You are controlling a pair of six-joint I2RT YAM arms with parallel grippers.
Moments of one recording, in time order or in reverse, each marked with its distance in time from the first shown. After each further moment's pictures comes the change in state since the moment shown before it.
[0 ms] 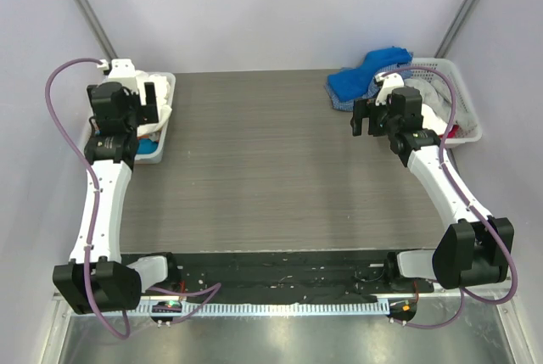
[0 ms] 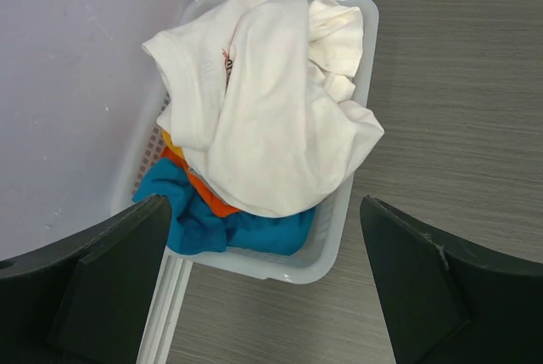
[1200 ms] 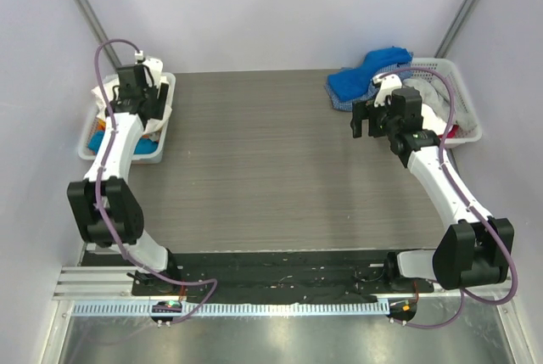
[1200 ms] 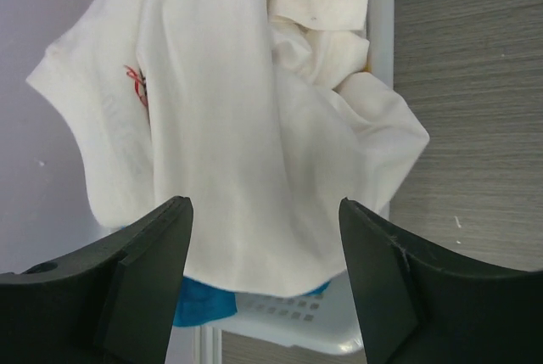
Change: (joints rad) left arm -0.001 0.414 0.183 -0.058 0.017 0.205; right arm -0.002 -0.007 -0.007 0.001 -0.012 -0.045
